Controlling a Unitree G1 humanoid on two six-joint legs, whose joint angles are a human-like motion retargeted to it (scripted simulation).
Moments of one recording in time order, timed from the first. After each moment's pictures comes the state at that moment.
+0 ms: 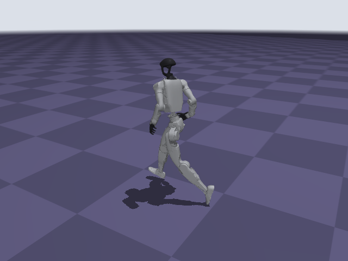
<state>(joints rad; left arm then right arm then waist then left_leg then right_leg) 0.26 0.24 -0.21 0.62 0.59 -0.57 -0.04 0.57 -0.14 -0.14 0.45 -0.40 -0.77 -0.17 -0.41 0.25 -0.01 0.05 0.06 0.09 0.46 0.52 -0.26 -0.82 -0.07 -0.08 0.34 -0.16 0.12</state>
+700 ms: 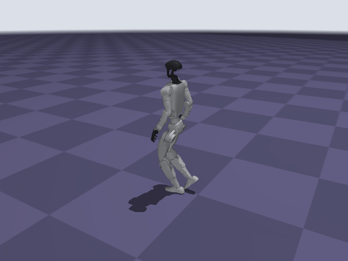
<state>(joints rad) 0.23 0.19 -0.06 0.83 1.08 -0.50 -0.03 0.40 -0.14 -0.04 0.81 -0.66 -0.54 0.18 -0.07 0.08 -0.13 -0.37 -0.05 0.07 0.64 -0.37 0.19 -0.38 0.17 -0.09 1.05 -0.01 -0.10</state>
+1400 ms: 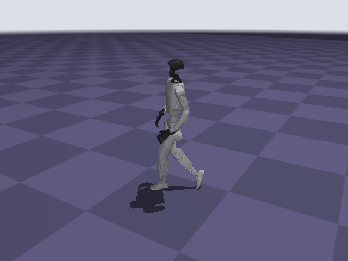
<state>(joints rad) 0.31 0.19 -0.07 0.68 0.90 -0.46 0.08 0.36 -0.26 0.02 0.71 -0.60 -0.57 0.29 0.01 0.02 -0.11 -0.44 -0.01 0.31 0.44 -0.34 0.26 0.09 0.31 -0.12 0.49 0.52 0.17</state>
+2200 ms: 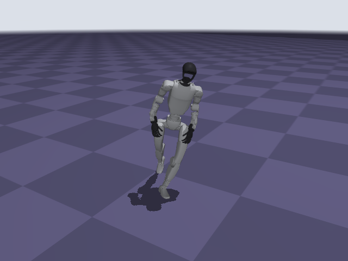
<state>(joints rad) 0.23 0.15 -0.09 0.79 0.81 -0.55 0.14 0.34 -0.15 0.00 0.82 -0.66 -0.61 0.06 0.19 -0.10 -0.05 -0.72 0.02 0.41 0.44 -0.24 0.26 0.09 0.08 -0.15 0.19 0.52 0.15</state>
